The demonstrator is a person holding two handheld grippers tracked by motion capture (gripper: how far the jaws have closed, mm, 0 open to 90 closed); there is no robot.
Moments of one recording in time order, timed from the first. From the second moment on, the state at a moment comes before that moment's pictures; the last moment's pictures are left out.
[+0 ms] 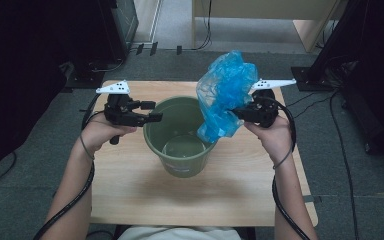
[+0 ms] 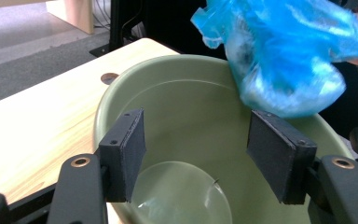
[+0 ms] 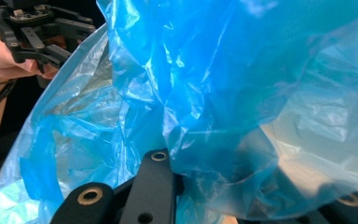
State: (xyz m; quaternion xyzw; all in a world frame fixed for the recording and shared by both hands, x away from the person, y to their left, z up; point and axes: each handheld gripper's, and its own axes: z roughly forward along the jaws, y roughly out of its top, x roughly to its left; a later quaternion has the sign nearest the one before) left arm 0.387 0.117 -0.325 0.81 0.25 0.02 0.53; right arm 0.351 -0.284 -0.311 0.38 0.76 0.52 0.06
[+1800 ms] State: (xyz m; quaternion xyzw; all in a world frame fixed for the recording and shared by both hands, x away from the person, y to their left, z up) left arm 0.410 0.176 -0.373 0.80 0.29 0.05 0.52; right arm 0.362 -0.345 -0.386 0.44 0.77 0.44 0.12
